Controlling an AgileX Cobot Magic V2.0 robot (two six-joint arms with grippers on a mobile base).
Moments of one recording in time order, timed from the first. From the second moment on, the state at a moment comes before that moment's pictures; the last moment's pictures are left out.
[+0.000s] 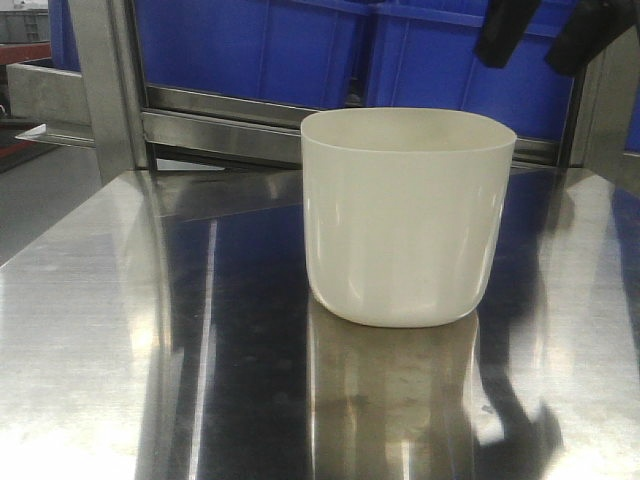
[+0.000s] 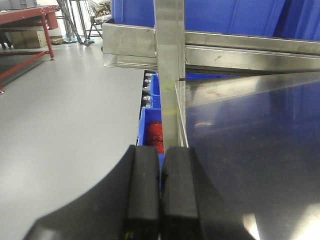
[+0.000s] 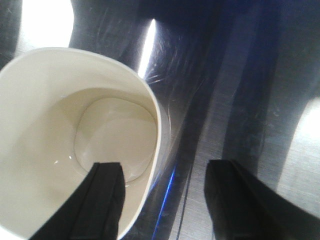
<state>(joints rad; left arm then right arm) -0.09 -0.01 0.01 0.00 0.16 0.04 0.34 1.50 -1.39 0.12 1.00 0.11</state>
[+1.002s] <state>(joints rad) -0.09 -0.01 0.01 0.00 0.16 0.04 0.38 1.72 -1.39 0.07 1.00 0.11</state>
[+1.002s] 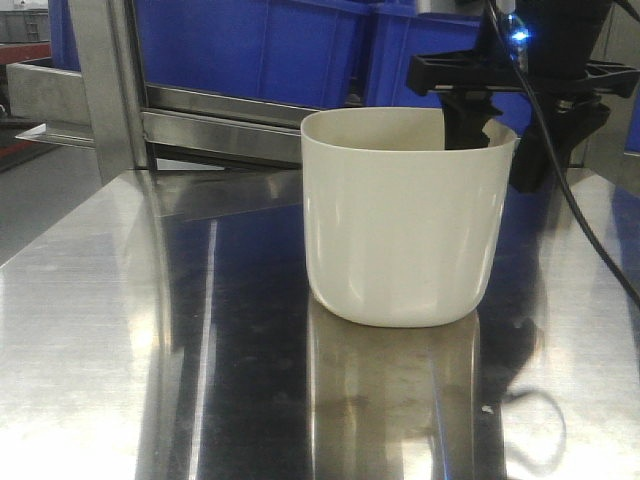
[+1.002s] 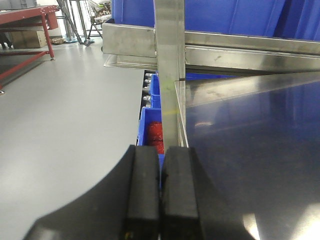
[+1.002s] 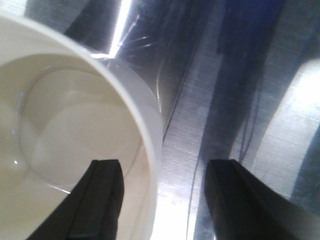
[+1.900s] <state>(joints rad) -0.09 -0.01 0.01 0.00 0.16 0.04 0.39 1.76 -1.39 0.06 0.98 0.11</state>
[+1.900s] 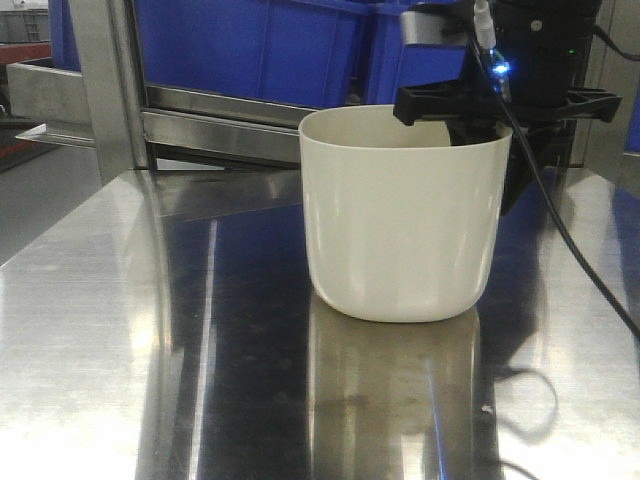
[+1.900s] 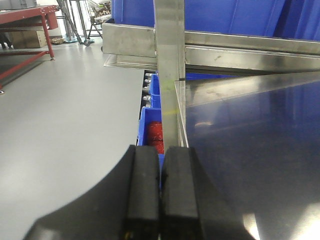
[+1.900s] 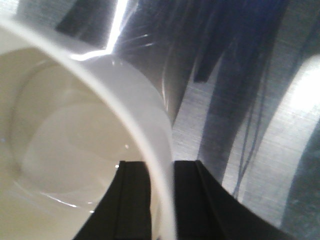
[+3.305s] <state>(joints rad) -0.09 -0.01 0.01 0.00 0.16 0.04 0.17 0.57 -0.79 0.03 0.71 0.10</state>
